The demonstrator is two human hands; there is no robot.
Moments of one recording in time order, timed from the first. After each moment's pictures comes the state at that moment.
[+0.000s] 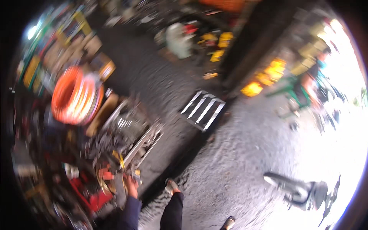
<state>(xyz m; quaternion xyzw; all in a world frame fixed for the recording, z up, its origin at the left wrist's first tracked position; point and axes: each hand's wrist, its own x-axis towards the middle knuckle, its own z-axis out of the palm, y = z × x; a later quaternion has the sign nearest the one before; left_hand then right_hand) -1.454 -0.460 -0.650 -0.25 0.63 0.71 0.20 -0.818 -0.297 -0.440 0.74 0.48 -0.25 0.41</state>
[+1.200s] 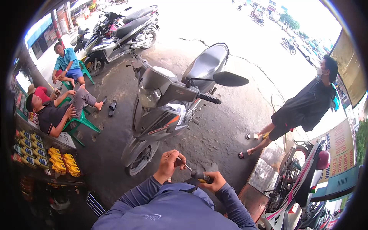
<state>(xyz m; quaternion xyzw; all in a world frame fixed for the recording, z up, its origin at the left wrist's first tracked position) -0.250 -0.183 -0.092 0.42 0.09 0.07 0.90 -0.177 -0.428 -0.072 0.75 0.26 -0.41 -0.45</state>
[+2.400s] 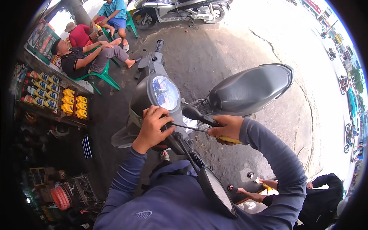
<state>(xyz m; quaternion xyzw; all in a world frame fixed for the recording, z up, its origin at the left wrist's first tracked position) 0.019 -0.015 -0.026 0.90 0.25 0.29 0.19 0.297 -0.104 0.057 0.60 0.47 -0.64 -0.03</state>
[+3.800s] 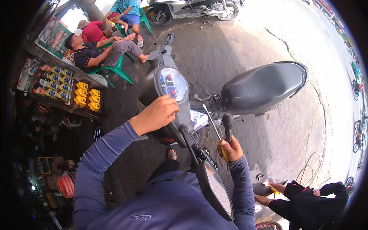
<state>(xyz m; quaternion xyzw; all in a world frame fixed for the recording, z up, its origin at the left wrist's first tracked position) 0.025 0.015 -0.007 0.97 0.14 0.11 0.17 0.258 -0.224 -0.117 0.49 0.25 -0.60 -0.58</state>
